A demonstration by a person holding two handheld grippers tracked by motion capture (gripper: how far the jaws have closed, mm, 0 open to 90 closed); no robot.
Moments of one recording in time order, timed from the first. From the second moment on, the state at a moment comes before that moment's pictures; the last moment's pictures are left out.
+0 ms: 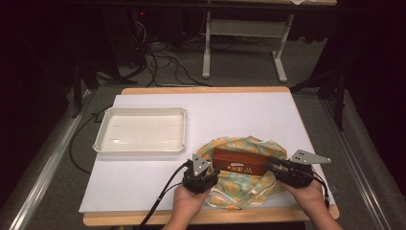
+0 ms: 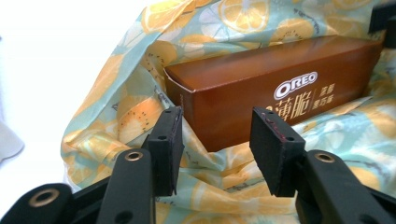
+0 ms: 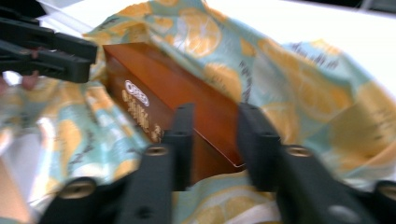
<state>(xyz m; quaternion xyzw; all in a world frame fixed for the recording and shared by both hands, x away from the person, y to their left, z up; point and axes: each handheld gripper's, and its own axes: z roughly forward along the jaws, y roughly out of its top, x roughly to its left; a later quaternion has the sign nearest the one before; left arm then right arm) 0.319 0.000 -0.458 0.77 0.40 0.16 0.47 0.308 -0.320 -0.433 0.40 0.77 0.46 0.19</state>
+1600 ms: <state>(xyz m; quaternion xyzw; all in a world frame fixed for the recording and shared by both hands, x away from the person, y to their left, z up) 0.324 -0.001 -0.472 0.78 0.41 0.16 0.45 0.336 -0.319 -0.458 0.35 0.82 0.44 0.14</state>
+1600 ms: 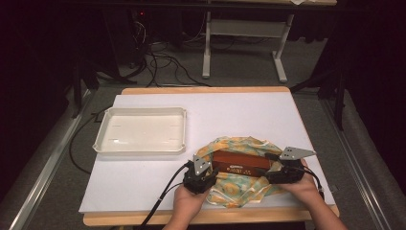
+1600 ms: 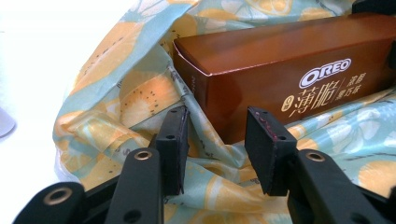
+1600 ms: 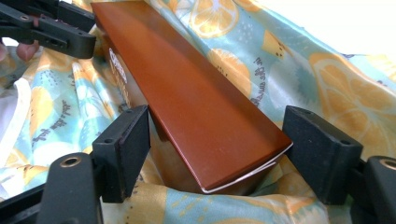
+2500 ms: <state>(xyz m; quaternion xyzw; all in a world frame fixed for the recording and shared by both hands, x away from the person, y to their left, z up) 0.329 0.003 -0.471 0.78 0.42 0.15 0.45 0.303 -0.312 -0.450 0.31 0.82 0.46 0.15</state>
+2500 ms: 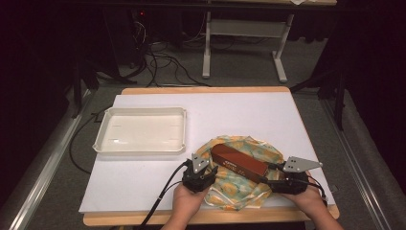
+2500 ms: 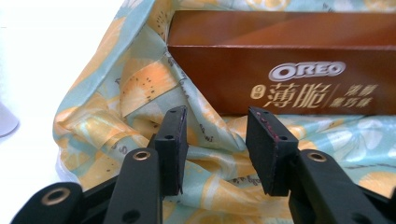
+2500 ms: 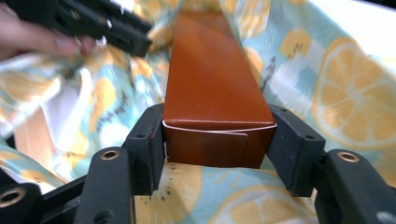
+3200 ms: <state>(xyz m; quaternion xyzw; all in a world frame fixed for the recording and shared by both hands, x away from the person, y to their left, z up) 0.327 0.012 -0.451 0.76 0.41 0.18 0.48 0.302 -0.313 -0.436 0.33 0.81 0.46 0.16</state>
